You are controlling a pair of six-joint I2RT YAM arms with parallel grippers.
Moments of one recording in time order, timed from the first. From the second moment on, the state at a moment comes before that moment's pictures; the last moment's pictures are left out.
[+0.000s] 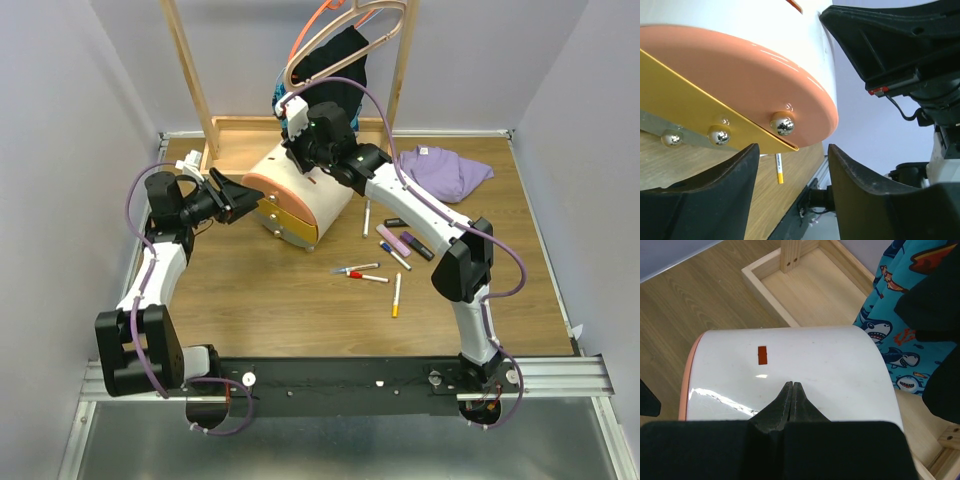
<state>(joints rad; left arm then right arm) 0.13 1.26 0.80 0.21 0.97 -0.96 0.76 2.11 2.14 -0.41 -0.04 -0.17</state>
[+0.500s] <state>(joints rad) 0.09 1.37 0.84 0.27 1.00 -1.02 0.76 2.13 2.16 -0.41 -0.04 -0.17</state>
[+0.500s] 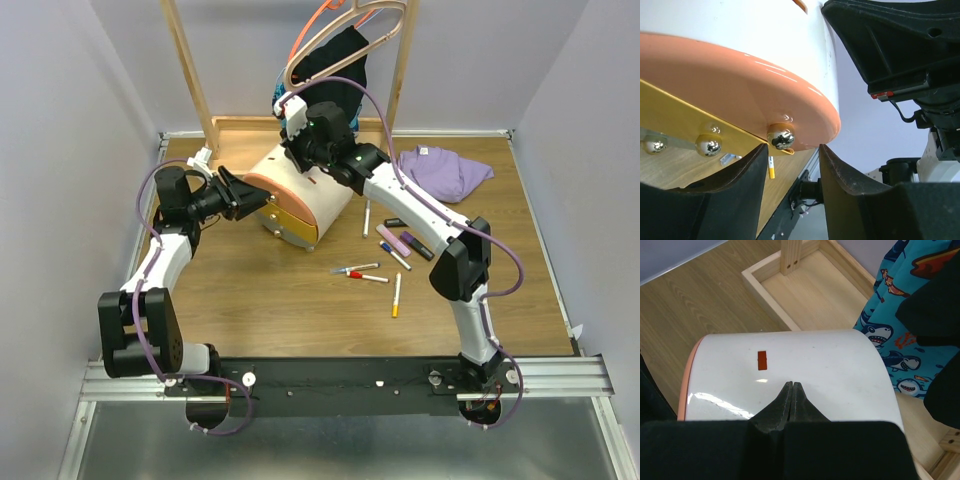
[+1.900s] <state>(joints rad) 0.05 1.46 0.86 0.32 1.02 -1.06 0.76 2.16 2.17 -0.37 -0.04 -0.18</state>
